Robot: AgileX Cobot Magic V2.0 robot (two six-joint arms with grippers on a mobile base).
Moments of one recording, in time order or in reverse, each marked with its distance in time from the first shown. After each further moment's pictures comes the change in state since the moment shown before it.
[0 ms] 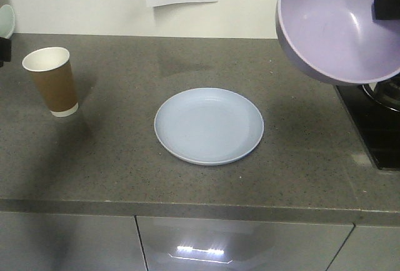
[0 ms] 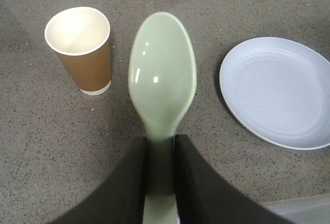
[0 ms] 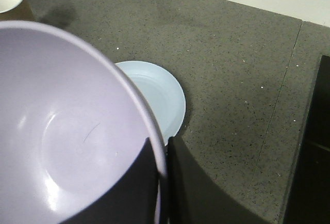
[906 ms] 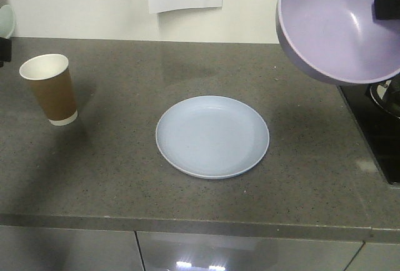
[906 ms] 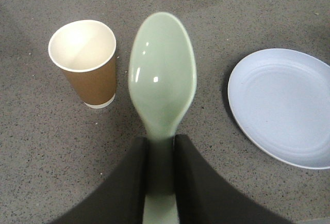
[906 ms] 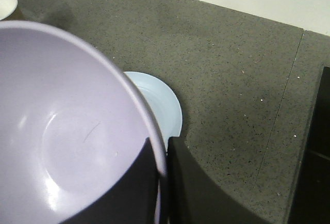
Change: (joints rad) left arm 0.000 0.000 0.000 0.000 0.000 0.000; right arm 0.000 0.000 0.000 0.000 0.000 0.000
